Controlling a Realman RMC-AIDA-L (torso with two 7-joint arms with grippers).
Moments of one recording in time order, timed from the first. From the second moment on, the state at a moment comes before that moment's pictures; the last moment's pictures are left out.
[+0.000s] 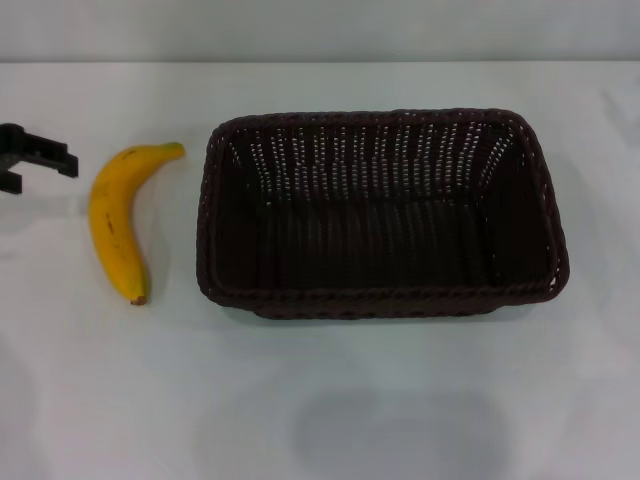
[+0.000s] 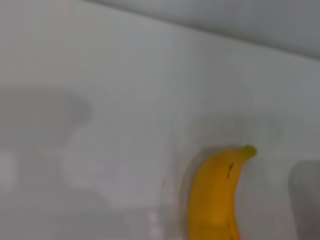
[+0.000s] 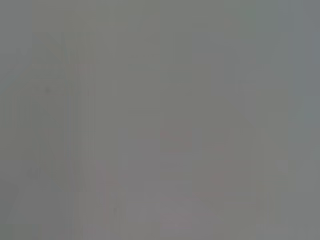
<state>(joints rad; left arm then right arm) -0.77 -1.86 0.61 0.83 -0.43 -1.52 0.49 0.31 2.01 -1.00 -1.03 1.75 0.79 -1.77</state>
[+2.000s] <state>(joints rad) -0.92 -1.94 0.72 0.56 -0.18 -1.31 0.22 0.31 2.01 -0.97 -0.67 2.09 1.01 -2.31</state>
